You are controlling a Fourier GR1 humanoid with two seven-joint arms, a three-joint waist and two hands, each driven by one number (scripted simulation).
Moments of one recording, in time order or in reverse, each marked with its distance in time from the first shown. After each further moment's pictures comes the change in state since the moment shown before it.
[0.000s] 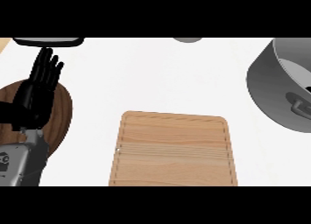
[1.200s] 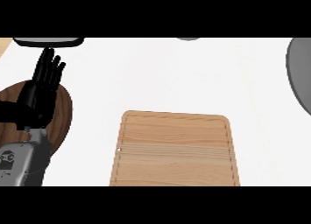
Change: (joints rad) left arm -0.007 -0.015 0.002 0.027 -0.025 0.008 -0.025; right arm 0.020 -0.188 -0.432 0.264 -0.468 0.198 -0.268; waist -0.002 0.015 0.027
